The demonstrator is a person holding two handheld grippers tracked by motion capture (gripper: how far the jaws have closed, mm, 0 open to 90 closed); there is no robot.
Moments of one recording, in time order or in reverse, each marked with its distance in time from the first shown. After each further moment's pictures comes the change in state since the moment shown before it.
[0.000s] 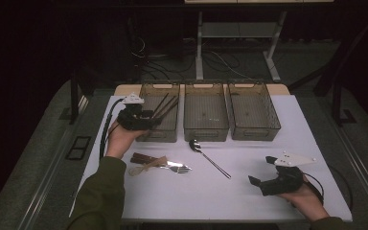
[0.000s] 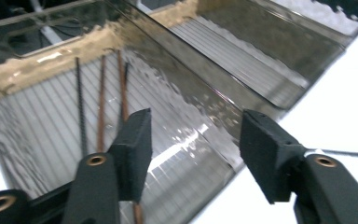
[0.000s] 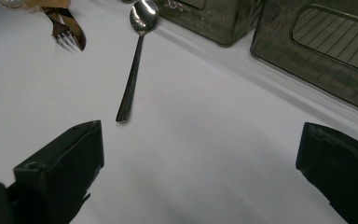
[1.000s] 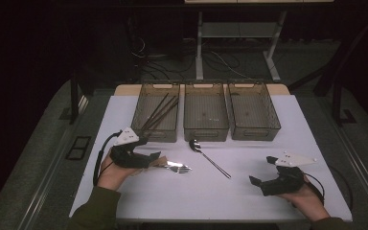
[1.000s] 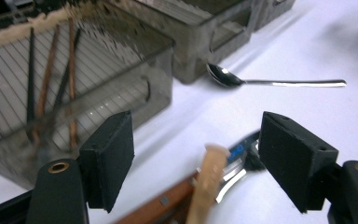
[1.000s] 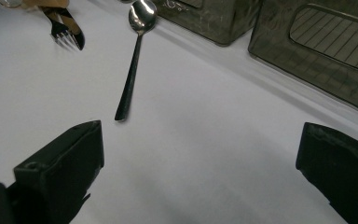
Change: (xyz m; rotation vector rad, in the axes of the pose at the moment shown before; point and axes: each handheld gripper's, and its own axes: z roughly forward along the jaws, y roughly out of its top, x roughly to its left) left arm -0.056 -0.075 -0.040 -0.032 -0.035 0.070; right arm 0.000 -0.001 -0.002 -0.001 -0.004 0.001
